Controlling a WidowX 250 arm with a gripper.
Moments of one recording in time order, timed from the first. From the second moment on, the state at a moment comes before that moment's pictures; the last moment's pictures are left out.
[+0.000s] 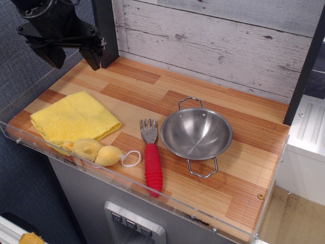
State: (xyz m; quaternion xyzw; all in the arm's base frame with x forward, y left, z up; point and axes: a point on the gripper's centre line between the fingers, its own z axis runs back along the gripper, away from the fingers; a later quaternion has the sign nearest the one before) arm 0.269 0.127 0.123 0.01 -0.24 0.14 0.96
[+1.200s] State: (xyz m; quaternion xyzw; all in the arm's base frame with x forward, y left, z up) arm 0.302 0.065 0.111 -0.02 -0.22 0.06 0.97
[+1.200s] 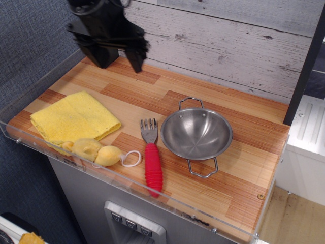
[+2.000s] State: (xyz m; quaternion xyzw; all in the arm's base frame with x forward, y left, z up) arm 0.295 0.011 0.045 -0.05 -0.15 0.08 0.98
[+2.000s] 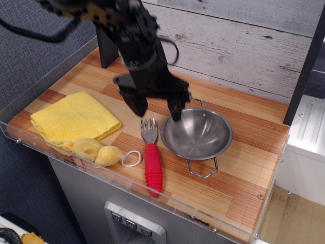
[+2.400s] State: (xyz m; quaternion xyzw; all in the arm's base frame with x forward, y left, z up) arm 0.284 0.007 0.024 -0.04 -0.13 0.07 0.99
